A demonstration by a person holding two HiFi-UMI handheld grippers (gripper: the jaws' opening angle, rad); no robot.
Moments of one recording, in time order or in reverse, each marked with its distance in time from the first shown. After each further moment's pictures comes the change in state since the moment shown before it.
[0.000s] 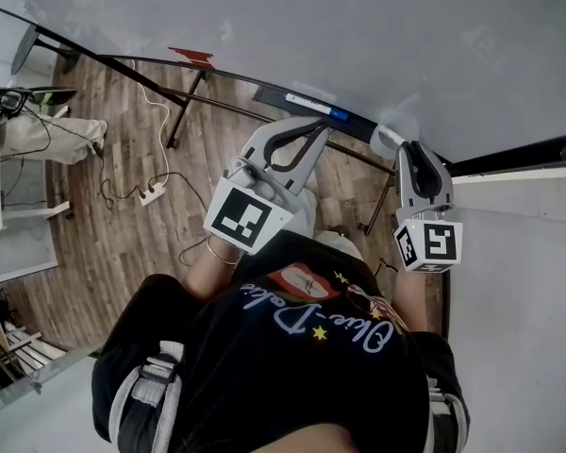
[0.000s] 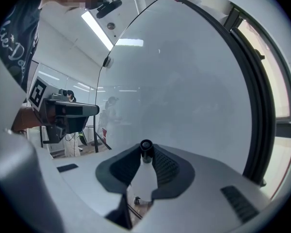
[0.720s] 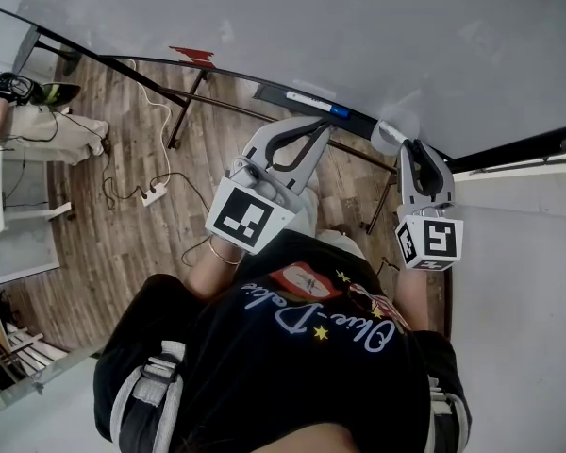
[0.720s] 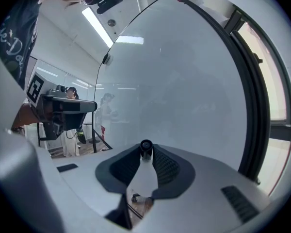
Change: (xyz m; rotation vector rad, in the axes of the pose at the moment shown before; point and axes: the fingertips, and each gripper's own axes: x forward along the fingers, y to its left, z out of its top) left arm -0.003 -0.006 0.000 0.004 -0.003 -0.004; right arm -0.004 -0.002 -0.004 -0.016 0.034 -0.030
